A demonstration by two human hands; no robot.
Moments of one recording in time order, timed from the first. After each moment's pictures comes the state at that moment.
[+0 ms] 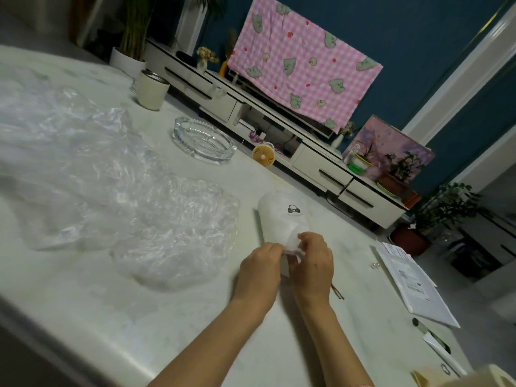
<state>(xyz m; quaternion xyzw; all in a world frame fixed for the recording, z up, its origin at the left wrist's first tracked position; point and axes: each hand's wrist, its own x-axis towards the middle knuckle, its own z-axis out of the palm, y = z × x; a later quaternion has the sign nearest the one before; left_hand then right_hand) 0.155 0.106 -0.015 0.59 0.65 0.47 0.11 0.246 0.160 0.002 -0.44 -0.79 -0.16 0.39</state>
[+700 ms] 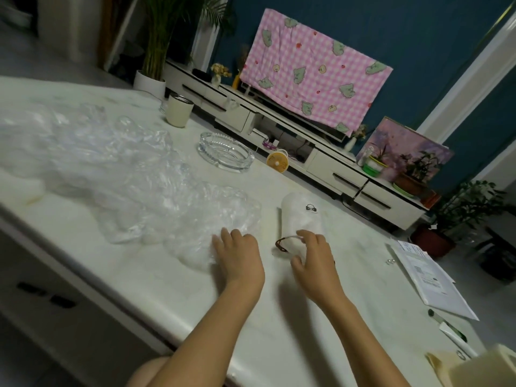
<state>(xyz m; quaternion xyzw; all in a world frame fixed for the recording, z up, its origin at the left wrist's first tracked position) 0.099 0.059 0.003 0.49 0.84 0.23 0.05 0.224 0.095 0.038 -0.50 -0.84 0.04 0.21</state>
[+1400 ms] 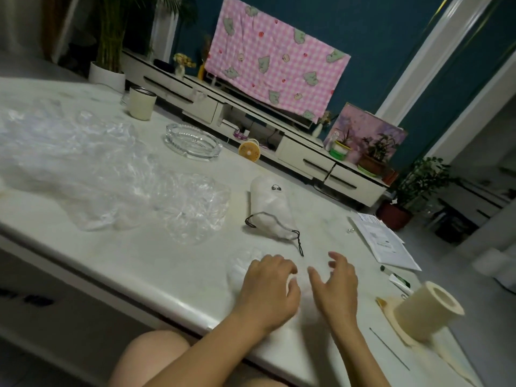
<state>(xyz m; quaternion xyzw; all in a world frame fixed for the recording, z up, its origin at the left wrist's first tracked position) 0.179 -0.014 0.000 0.70 0.52 0.48 0.05 0.308 0.020 0.028 -0.69 -0.64 0.04 0.35</state>
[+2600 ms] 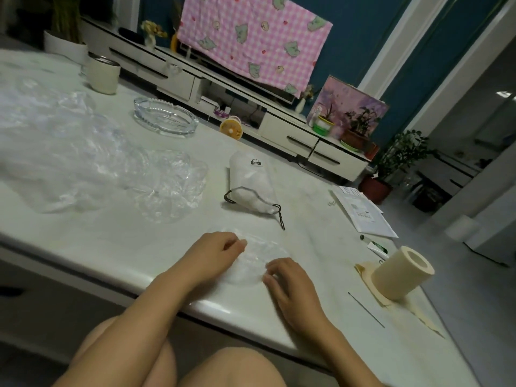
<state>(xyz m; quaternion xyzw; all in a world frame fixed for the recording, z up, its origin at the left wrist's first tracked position) 0.126 -0.006 -0.004 0.66 0.57 0.38 0.32 0.329 -0.011 -0.012 -0.48 -0.84 0.07 0.25</state>
